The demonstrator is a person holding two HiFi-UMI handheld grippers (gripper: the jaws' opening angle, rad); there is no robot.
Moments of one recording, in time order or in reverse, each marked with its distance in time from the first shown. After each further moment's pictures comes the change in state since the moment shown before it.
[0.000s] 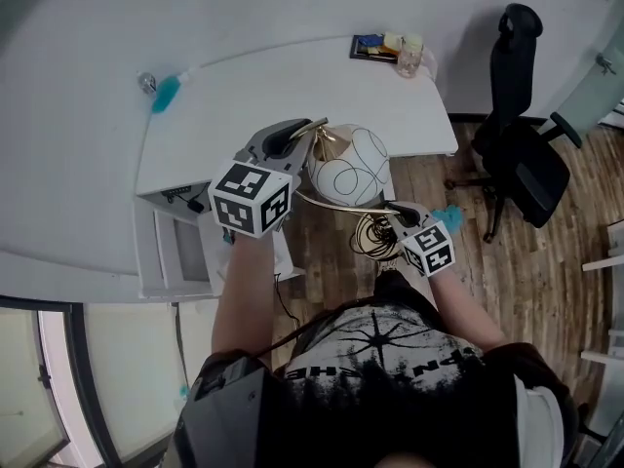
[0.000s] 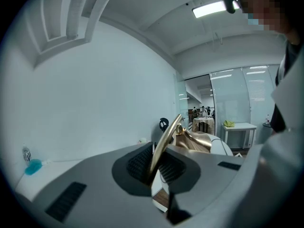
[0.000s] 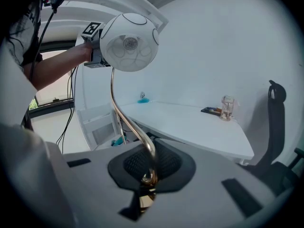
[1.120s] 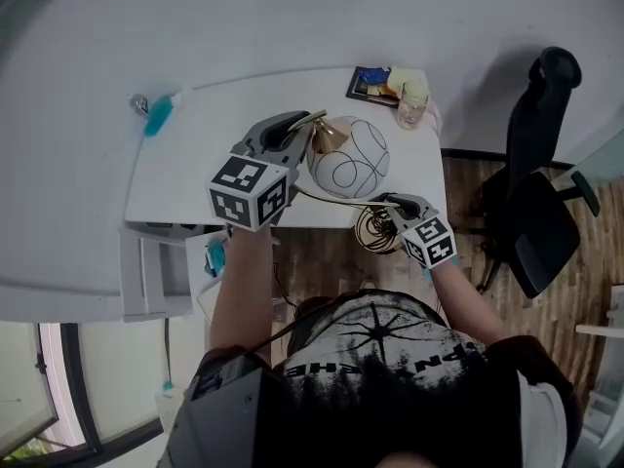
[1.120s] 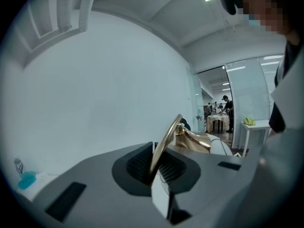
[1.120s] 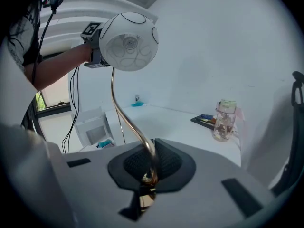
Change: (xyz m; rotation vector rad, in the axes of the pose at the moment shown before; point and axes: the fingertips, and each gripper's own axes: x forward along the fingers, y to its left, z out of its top) left arm 0.218 0.080 0.056 0.006 0.023 0.134; right arm 0.099 -0.229 0.071 -0.040 -0.016 0.150
